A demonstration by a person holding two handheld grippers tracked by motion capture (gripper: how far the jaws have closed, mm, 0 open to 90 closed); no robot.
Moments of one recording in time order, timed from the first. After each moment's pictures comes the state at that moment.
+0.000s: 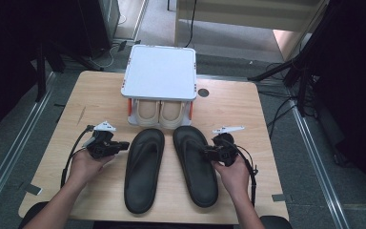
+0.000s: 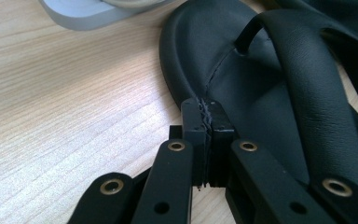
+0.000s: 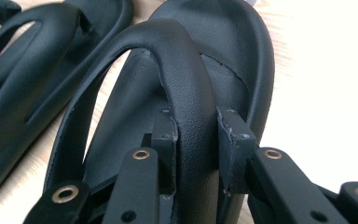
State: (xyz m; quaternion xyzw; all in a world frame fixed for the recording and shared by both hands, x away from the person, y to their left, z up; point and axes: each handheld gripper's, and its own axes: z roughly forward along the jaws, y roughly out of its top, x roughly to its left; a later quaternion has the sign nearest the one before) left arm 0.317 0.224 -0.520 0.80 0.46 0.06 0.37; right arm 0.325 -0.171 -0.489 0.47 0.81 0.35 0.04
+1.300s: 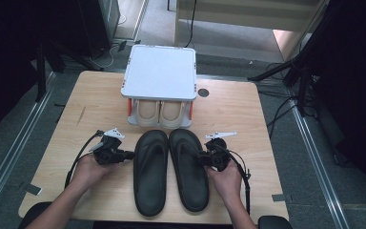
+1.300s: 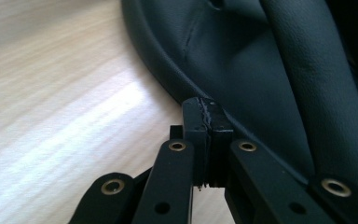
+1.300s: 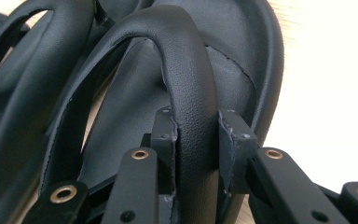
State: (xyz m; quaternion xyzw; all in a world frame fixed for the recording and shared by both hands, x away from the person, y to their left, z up) left arm 0.304 0.201 -0.525 0.84 0.43 0.01 0.34; right arm 0.317 -0.156 -0.507 0.48 0.81 0.34 0.02
